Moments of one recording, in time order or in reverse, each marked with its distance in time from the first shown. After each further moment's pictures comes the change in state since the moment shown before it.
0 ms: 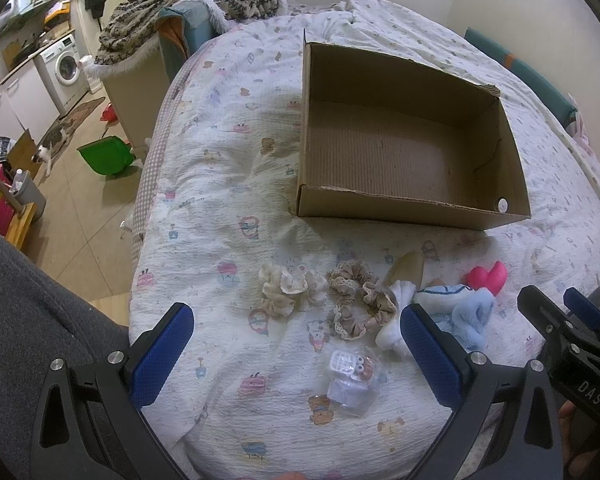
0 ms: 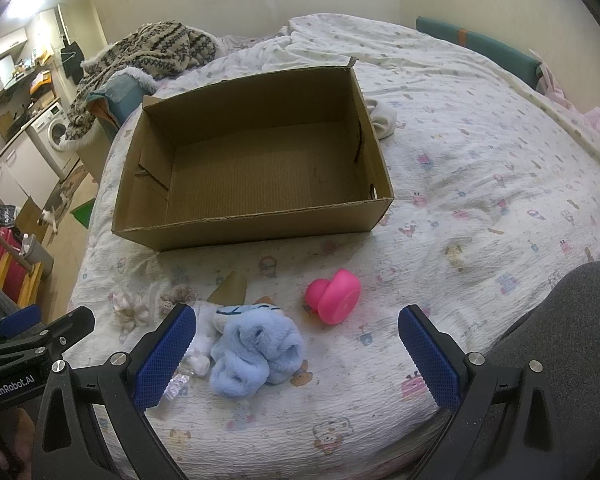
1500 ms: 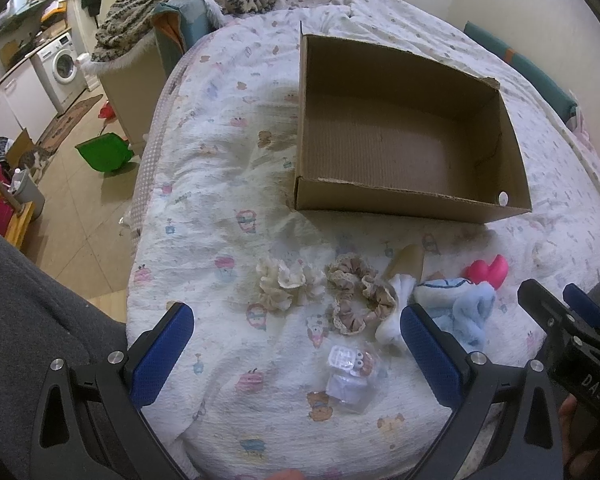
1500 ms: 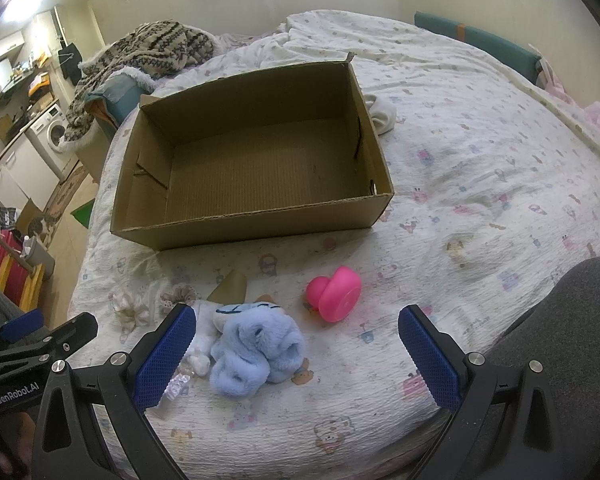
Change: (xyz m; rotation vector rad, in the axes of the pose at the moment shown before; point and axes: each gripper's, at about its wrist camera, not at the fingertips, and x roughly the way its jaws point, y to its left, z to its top) left arm 0.005 0.002 -0.004 0.002 0.025 -0.008; right arm 0.003 -0.001 -0.002 0.010 0.010 0.003
